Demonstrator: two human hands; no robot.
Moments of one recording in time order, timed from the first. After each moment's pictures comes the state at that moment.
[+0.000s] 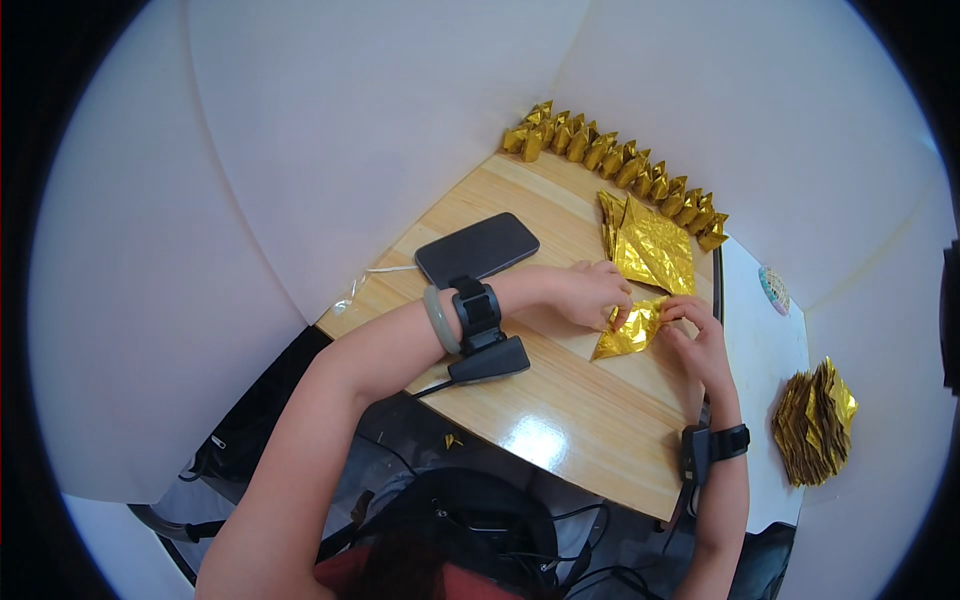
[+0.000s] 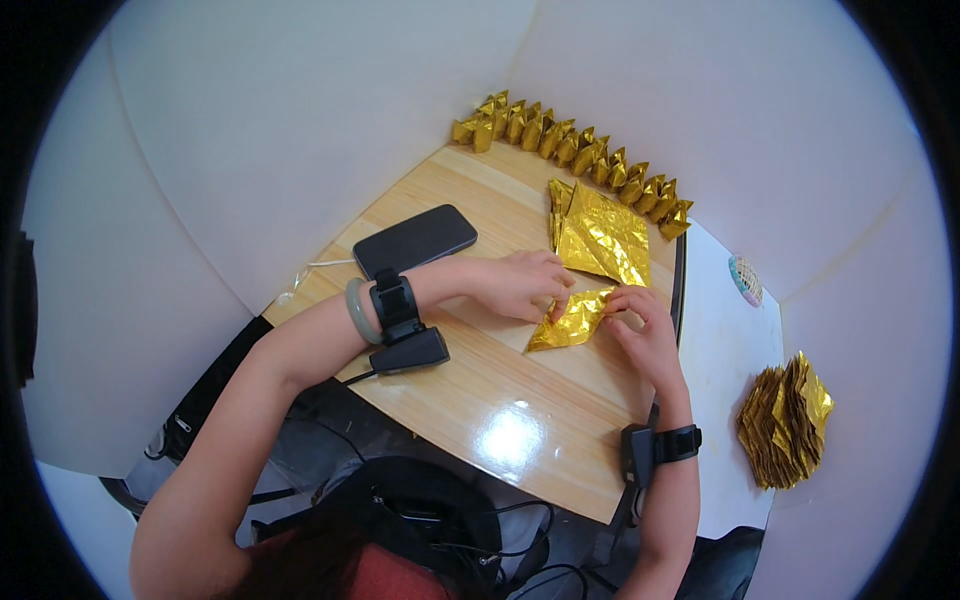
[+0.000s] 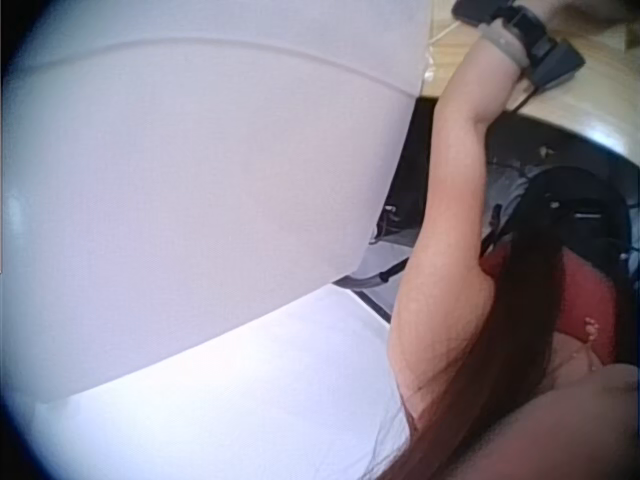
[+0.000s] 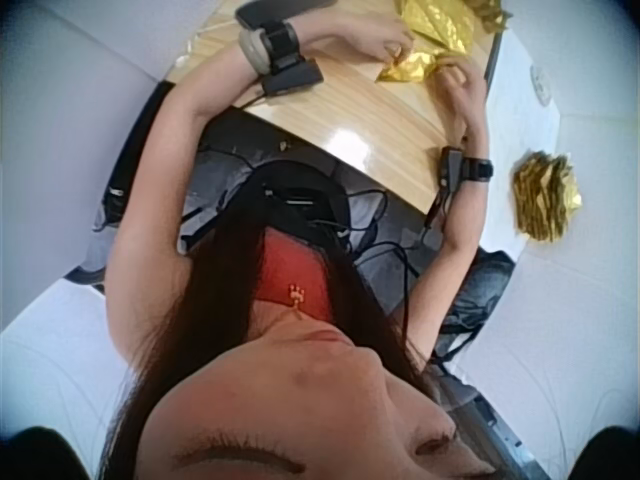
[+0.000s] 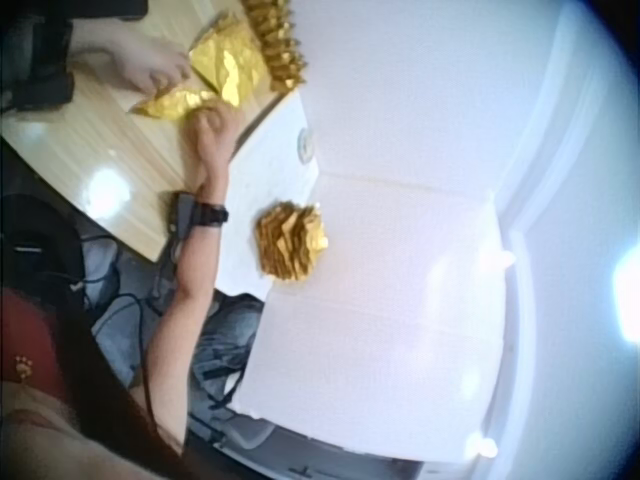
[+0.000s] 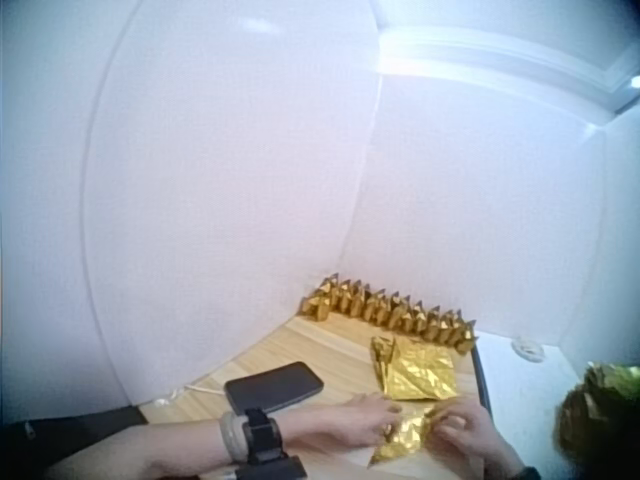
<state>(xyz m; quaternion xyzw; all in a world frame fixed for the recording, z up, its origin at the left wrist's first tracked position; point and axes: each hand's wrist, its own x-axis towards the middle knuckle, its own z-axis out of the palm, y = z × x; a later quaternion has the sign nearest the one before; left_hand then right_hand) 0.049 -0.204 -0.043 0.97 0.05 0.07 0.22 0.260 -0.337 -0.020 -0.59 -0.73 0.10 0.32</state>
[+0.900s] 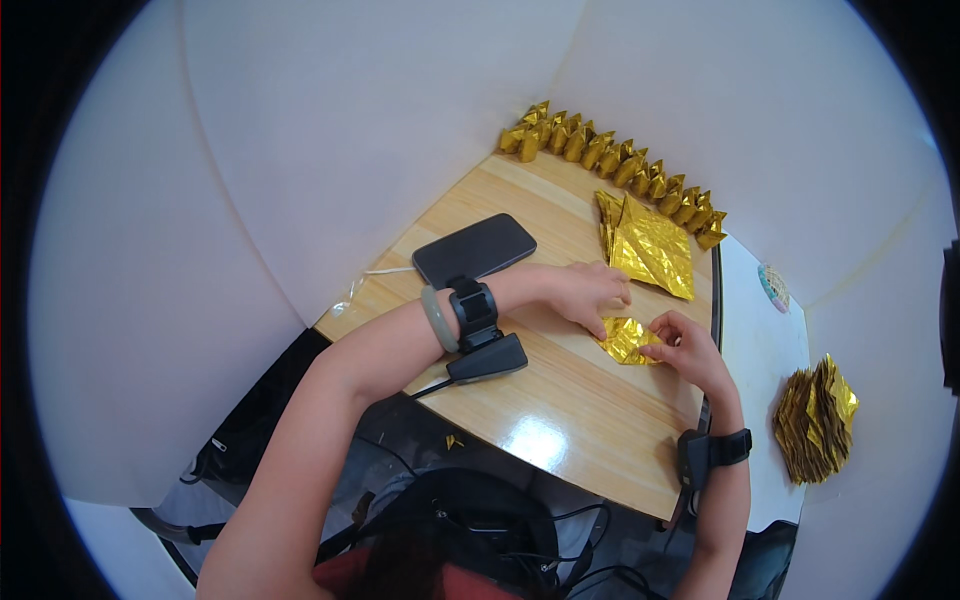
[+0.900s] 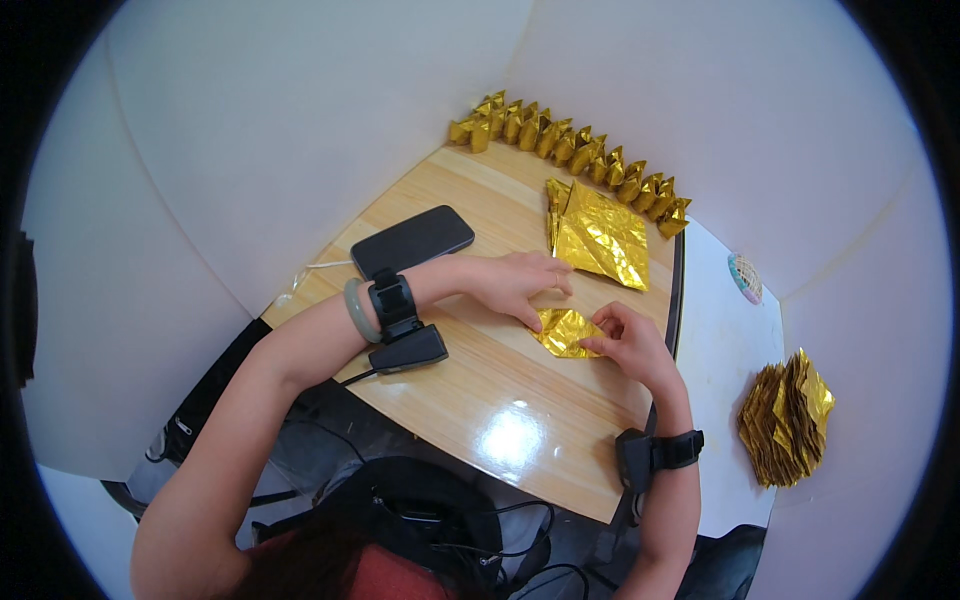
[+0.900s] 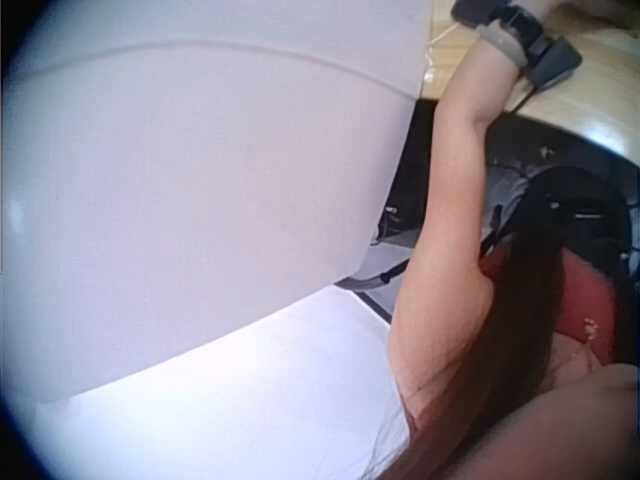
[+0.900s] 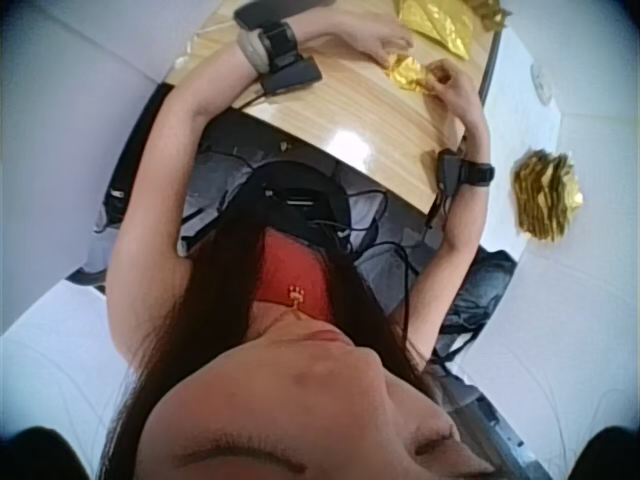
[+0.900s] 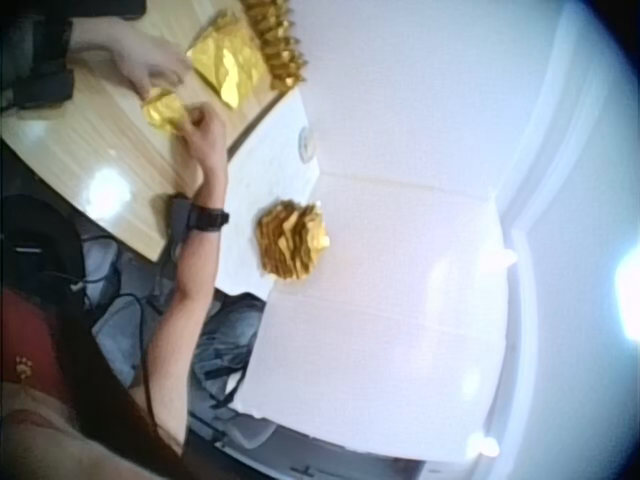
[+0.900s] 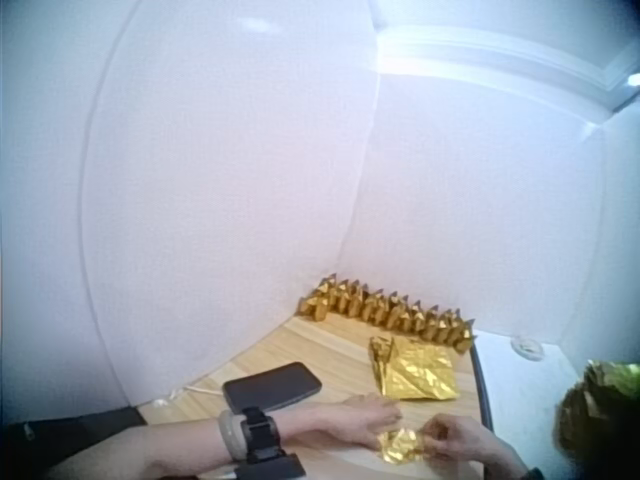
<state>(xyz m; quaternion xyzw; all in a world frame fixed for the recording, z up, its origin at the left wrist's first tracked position) 0.050 -0.197 -0.047 0.97 0.07 0.04 0.25 0.244 -0.340 -0.012 -0.68 -0.66 0.25 0.21</state>
